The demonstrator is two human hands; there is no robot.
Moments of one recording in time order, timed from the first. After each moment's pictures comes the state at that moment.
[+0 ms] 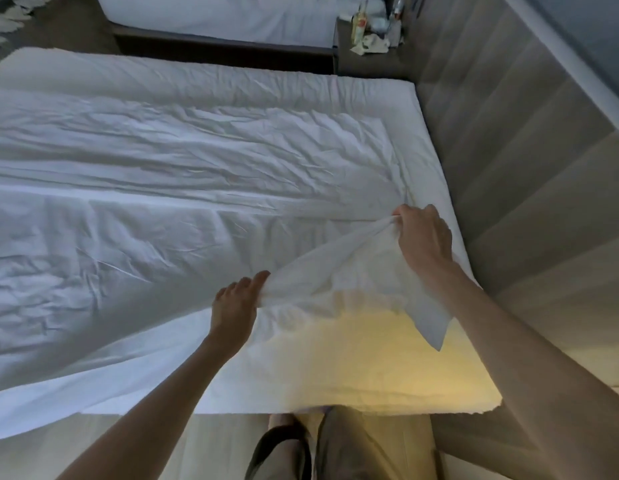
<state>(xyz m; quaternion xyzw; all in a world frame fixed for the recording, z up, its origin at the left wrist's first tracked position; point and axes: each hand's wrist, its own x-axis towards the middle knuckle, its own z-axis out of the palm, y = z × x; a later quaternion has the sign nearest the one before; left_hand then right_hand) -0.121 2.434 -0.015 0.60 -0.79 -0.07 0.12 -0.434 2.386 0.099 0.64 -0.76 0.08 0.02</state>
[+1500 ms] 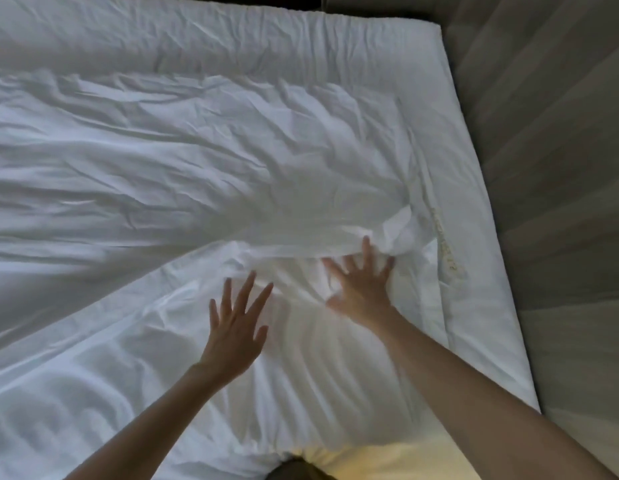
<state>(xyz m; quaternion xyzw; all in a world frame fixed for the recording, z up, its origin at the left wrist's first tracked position) -0.238 2.167 -0.194 0.57 -0.79 -0.24 0.03 -0.490 2.125 -0.185 0.71 -0.67 -0.12 -0.16</state>
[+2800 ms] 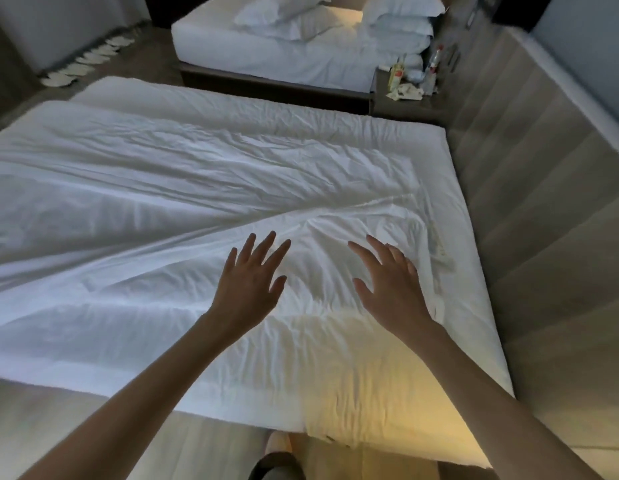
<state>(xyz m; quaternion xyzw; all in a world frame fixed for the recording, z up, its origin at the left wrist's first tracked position) -0.123 2.442 0.086 0.59 -0.79 -0.06 0.14 -0.366 2.447 0.109 0.75 -0.64 0.10 -0.11</state>
